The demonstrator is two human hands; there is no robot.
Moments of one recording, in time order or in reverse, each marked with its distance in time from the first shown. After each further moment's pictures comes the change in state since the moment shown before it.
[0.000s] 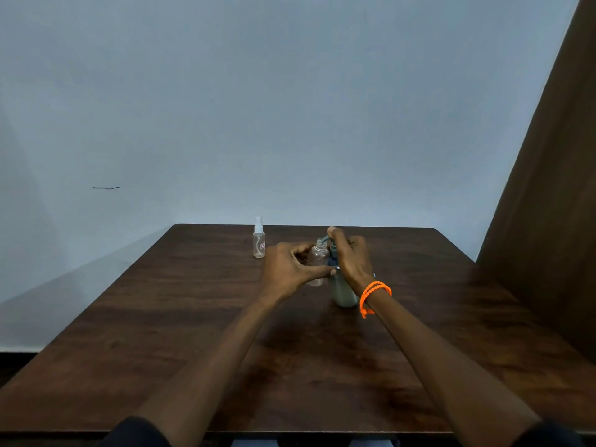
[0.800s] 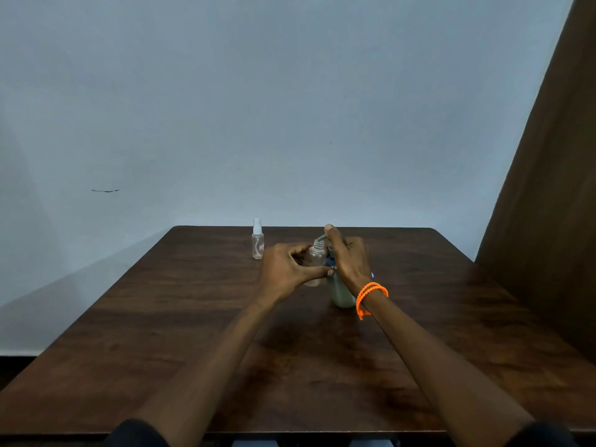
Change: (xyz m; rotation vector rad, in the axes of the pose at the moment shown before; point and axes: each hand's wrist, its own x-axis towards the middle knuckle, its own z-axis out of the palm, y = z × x) left_hand 0.000 0.000 -0.003 0.041 -0.009 0.015; right_hand -0.005 -0.003 0.001 -0.016 0.010 -0.008
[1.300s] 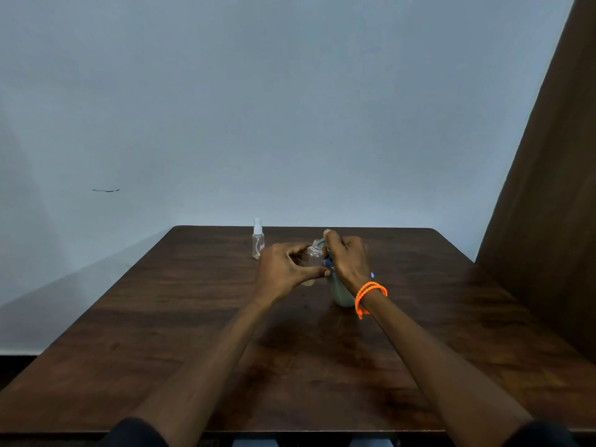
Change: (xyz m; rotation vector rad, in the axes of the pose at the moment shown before) left_hand 0.002 -0.008 -0.002 0.084 0.044 0.031; right_hand 0.000 0.000 0.001 -0.059 -0.001 -0.056
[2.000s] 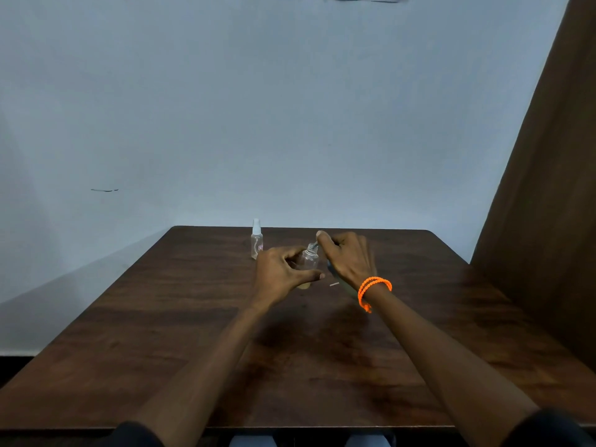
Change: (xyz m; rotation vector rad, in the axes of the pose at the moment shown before) left_hand -0.011 0.004 -0.004 -0.008 0.050 -0.033; right_hand 0.004 -0.012 -0.013 -0.519 -0.058 -0.207
